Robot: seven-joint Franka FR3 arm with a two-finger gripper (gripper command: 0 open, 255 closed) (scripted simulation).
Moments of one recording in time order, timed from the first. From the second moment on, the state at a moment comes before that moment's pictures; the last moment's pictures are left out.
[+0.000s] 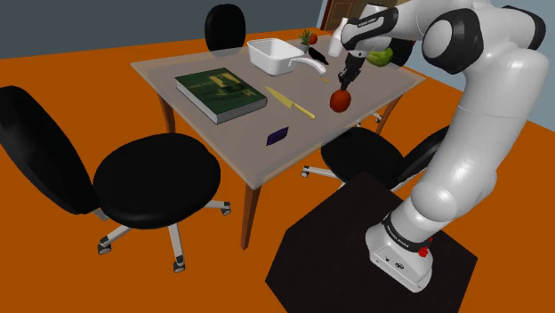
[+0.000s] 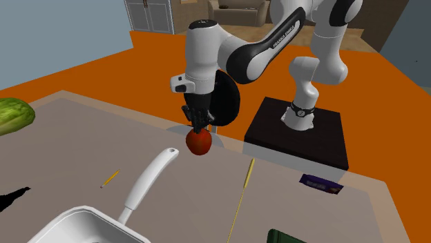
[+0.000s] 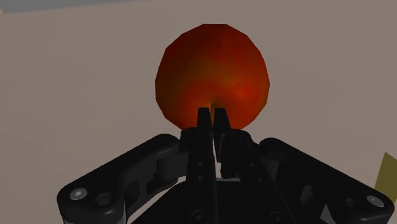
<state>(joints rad) -0.19 0.33 -0.40 -1.77 0.08 2.16 -0.51</state>
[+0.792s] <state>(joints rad) -0.18 0.30 -0.41 -1.70 0.06 2.06 -0.50</state>
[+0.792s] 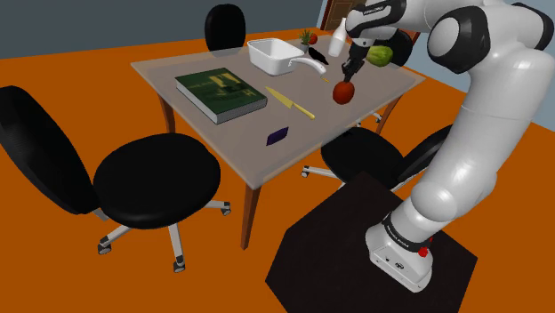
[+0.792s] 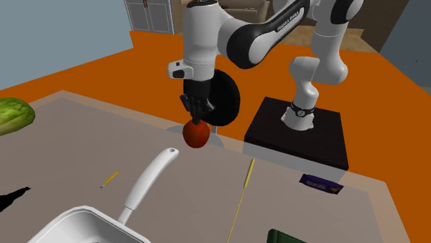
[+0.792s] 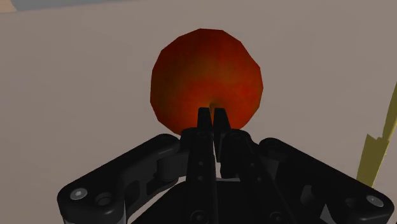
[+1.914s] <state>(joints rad) -0.19 0.27 -0.42 -1.51 0.05 1.85 -0.50</state>
